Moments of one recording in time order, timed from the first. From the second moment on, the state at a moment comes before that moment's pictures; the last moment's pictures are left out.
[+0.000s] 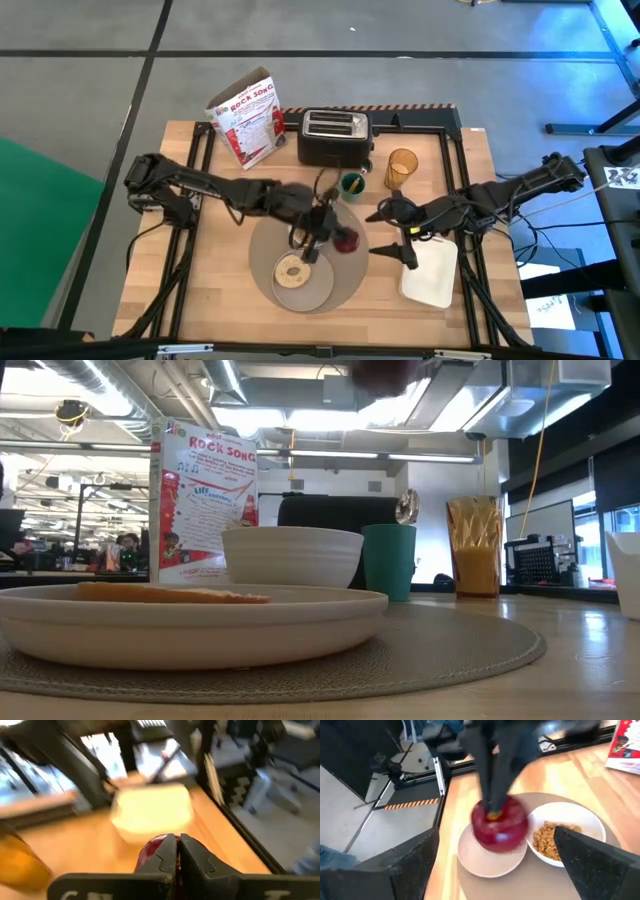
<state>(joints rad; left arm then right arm) -0.18 1.66 1.40 -0.15 0.07 0.10 0.39 1.12 1.06 -0.35 0.17 0.42</state>
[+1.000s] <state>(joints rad) -0.49 1.80 0.81 0.64 -0.40 -0.26 0.39 1.08 1.05 -0.47 0.19 0.33</state>
